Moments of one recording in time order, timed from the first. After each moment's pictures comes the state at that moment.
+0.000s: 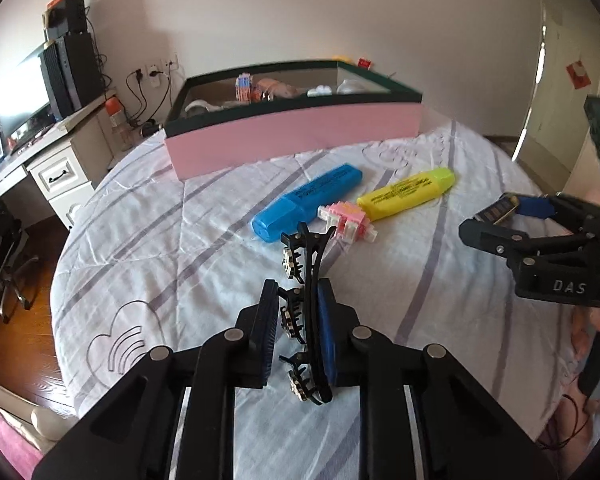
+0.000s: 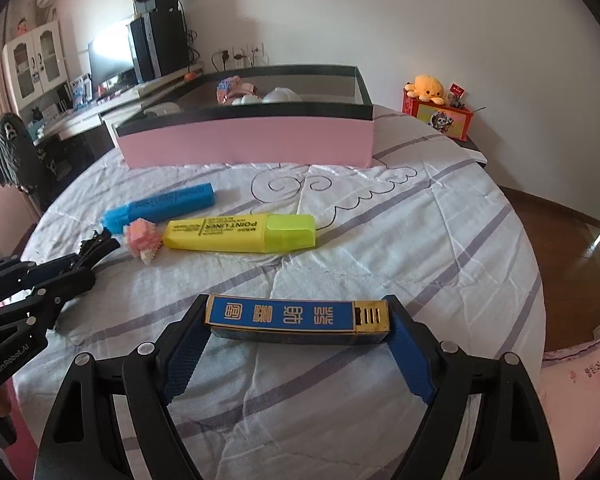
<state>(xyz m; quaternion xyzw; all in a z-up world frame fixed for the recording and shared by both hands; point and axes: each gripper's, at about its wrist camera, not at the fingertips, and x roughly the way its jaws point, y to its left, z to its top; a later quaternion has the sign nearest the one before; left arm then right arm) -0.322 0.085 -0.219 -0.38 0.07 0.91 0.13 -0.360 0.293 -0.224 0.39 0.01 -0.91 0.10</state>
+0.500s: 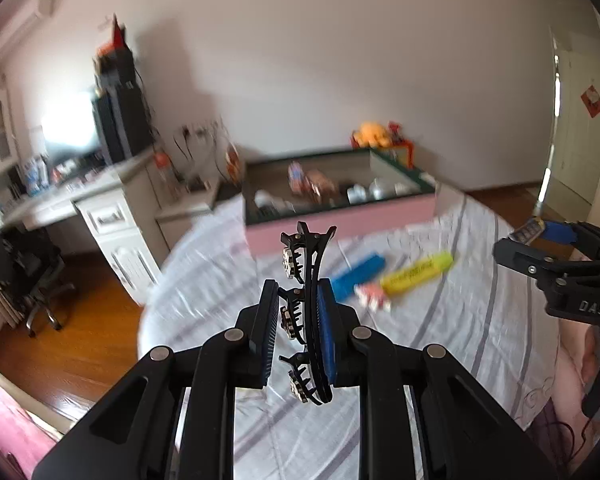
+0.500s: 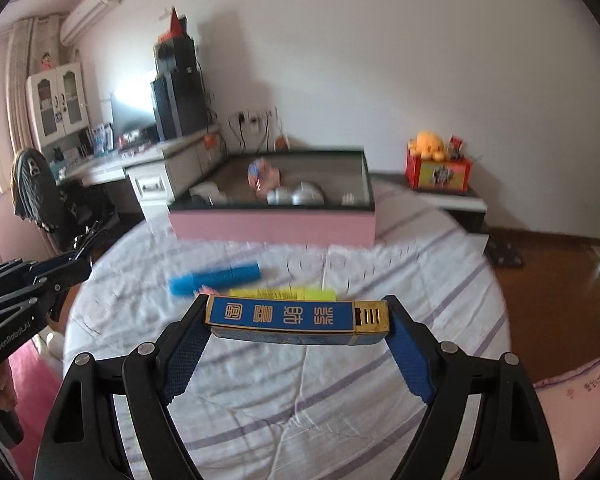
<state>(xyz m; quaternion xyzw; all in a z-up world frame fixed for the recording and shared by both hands) -0.272 0.058 -0.132 -0.26 0.07 0.96 0.06 -0.311 0.288 -0.149 0.29 -0.01 -0.95 0.11</state>
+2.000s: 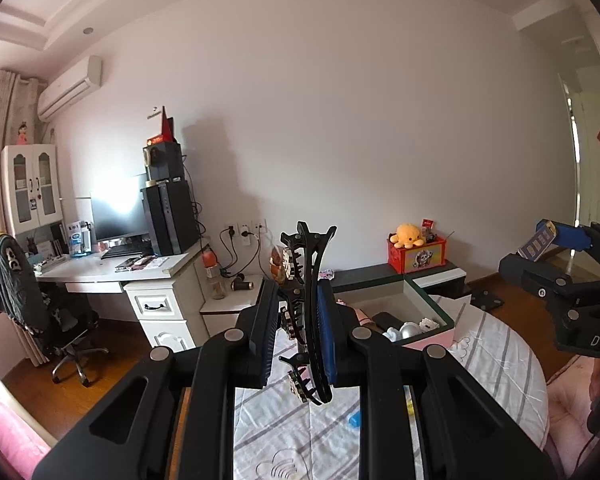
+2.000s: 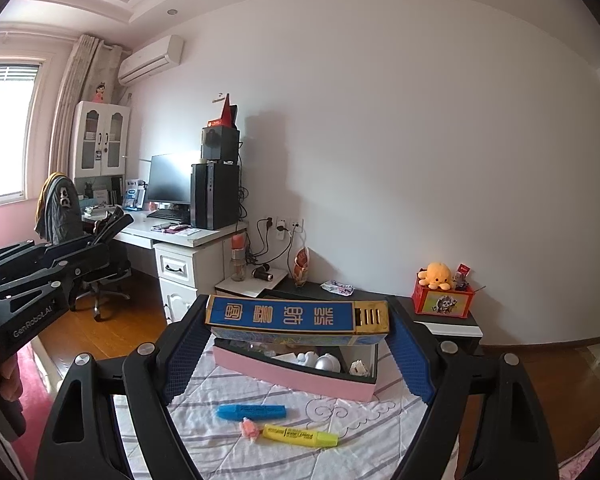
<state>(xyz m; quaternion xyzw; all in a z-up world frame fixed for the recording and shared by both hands) -0.256 0.041 -0.013 -0.11 0.07 0.99 0.01 -0.270 0.250 -0.011 0.11 0.05 -0.98 0.15</state>
